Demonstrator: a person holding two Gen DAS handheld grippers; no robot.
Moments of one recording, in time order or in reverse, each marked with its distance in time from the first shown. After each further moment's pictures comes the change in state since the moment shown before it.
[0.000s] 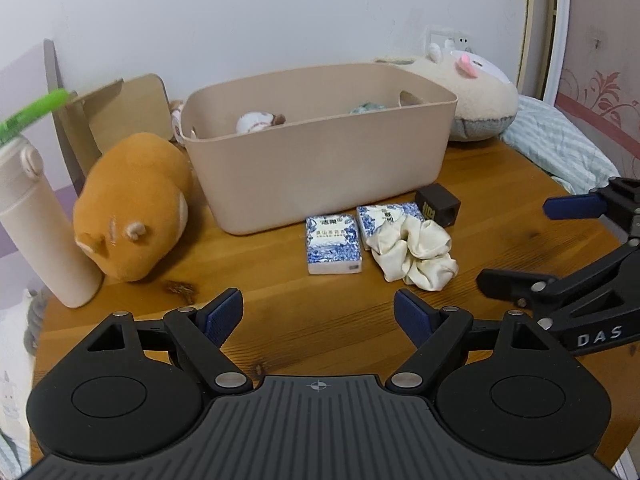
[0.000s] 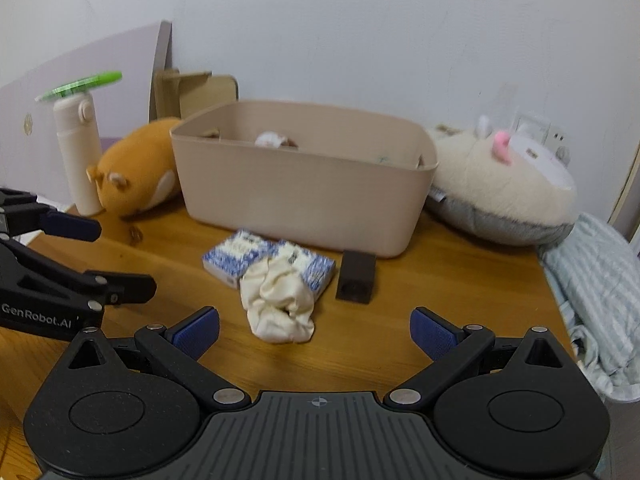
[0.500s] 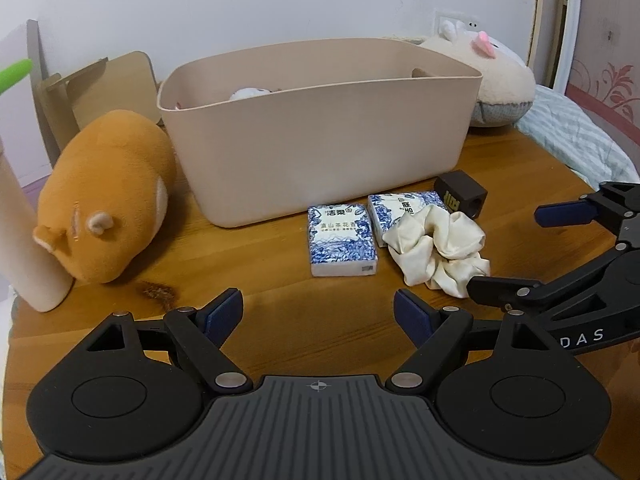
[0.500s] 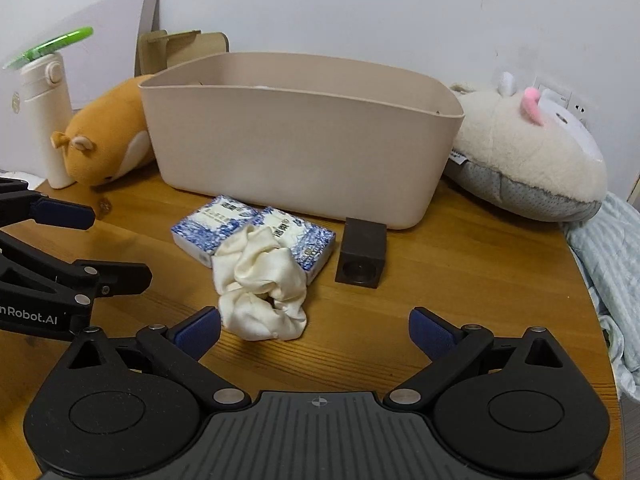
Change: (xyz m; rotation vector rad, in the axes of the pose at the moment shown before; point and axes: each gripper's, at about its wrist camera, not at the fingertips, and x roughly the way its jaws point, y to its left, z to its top) left arm 0.049 0.006 0.000 -0.005 0.023 -0.017; right arm 0.058 -0.006 -0.004 0.000 0.079 0.002
